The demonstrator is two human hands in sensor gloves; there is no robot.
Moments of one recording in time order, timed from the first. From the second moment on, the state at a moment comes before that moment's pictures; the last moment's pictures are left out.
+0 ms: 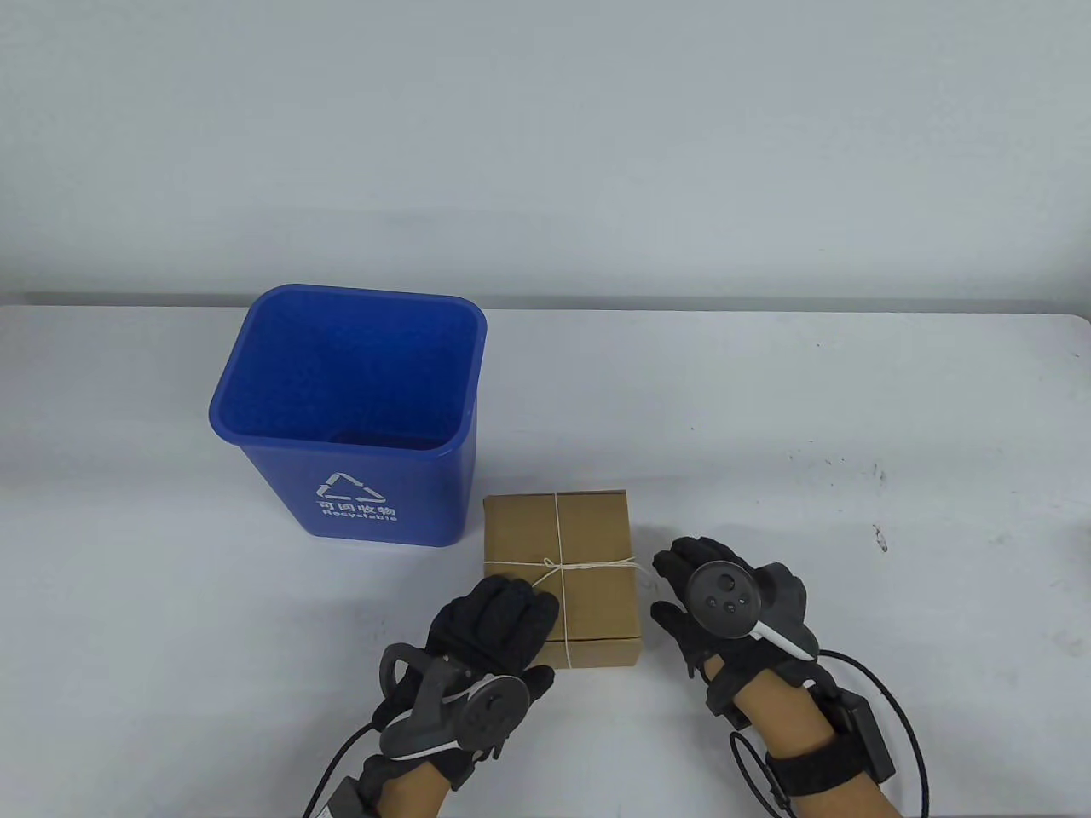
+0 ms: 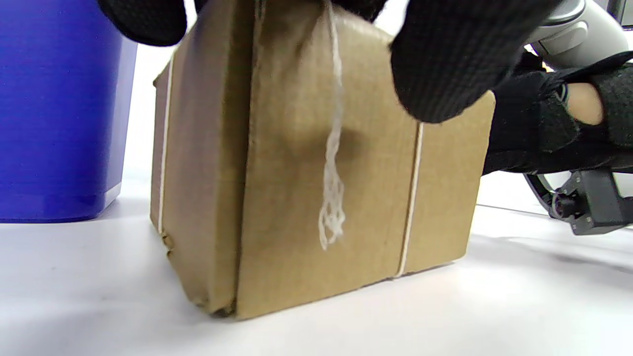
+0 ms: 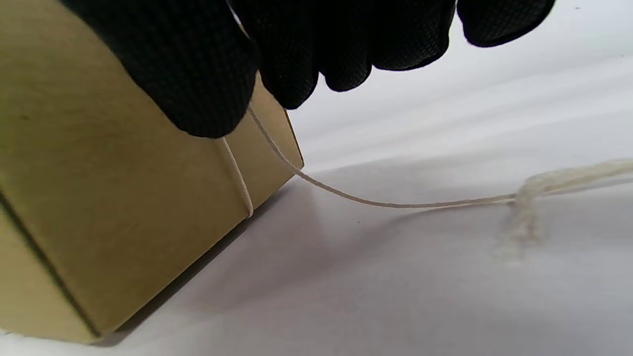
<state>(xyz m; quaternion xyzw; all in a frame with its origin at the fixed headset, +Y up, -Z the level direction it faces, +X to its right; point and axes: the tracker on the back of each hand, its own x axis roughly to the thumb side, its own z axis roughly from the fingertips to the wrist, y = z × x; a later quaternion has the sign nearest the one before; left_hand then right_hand) -0.096 -0.714 -0.206 0.08 -0.26 0.06 0.96 0.169 -0.735 -0.293 0.18 0.01 0.97 0.16</state>
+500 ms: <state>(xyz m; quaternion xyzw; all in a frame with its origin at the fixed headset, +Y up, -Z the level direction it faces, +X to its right) -0.095 -0.714 -0.206 0.08 -0.26 0.06 0.96 0.183 -0.737 -0.298 0.15 0.00 0.98 0.14</state>
